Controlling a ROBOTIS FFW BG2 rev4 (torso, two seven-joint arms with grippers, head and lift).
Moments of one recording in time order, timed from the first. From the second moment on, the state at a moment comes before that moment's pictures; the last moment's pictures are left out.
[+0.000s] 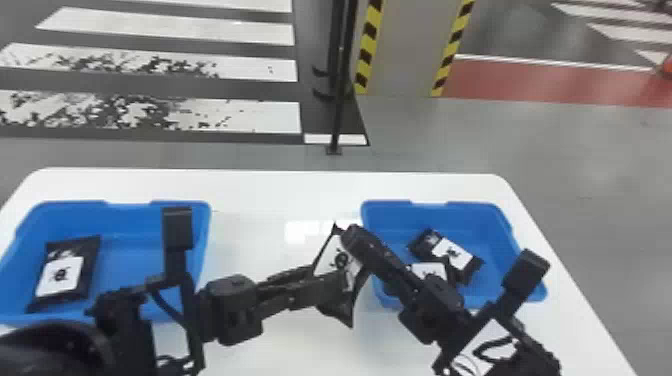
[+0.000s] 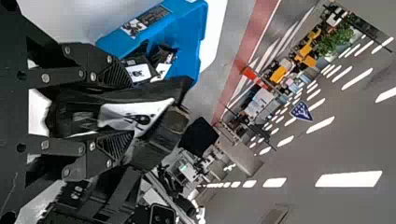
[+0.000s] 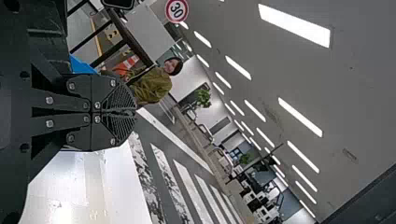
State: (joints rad) left arm 0.12 0.20 -0.14 -2.03 0.70 0.93 -0.58; right arm 0.41 -0.15 0.00 -2.06 -0.73 0.34 0.53
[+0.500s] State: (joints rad) left arm 0.29 0.18 0.03 -2.14 0.67 0.95 -0.60; right arm 0.24 -0.19 -0.13 -1.88 -0.62 0.34 0.50
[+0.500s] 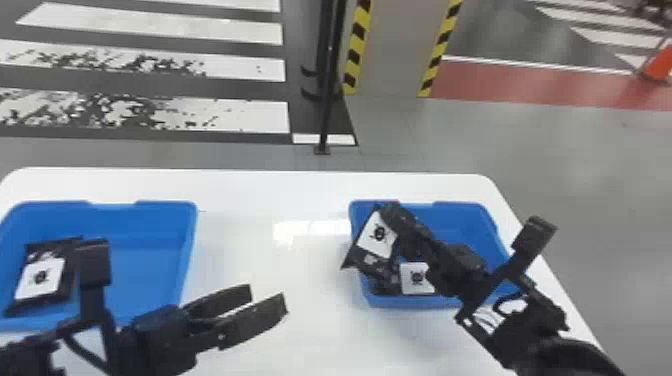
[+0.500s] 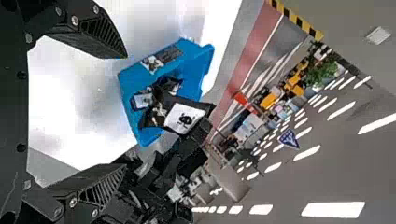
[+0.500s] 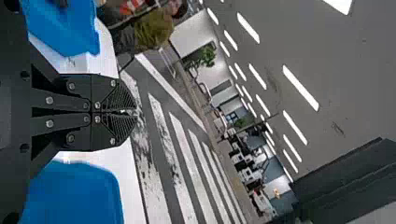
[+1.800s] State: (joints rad) left arm 0.31 0.12 0.45 -2.25 0.33 0.97 -0.53; right arm 0.60 -0.05 -0.27 -2.14 -0.22 0.08 0.33
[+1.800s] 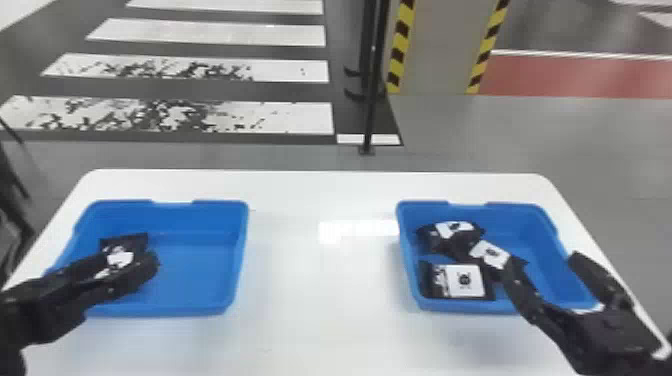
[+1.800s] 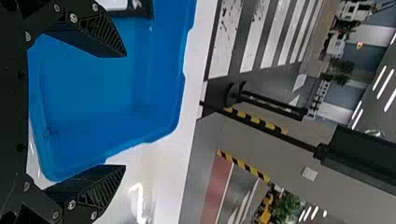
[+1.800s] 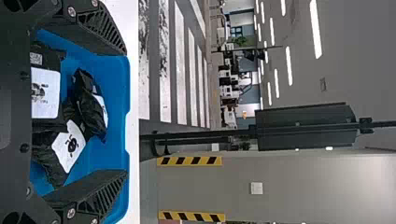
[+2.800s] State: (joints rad) left arm 0.00 0.16 0.44 -1.90 0.08 1.11 -0.46; right arm 0.78 -0.02 -0.20 -2.26 -0.33 0.08 0.33
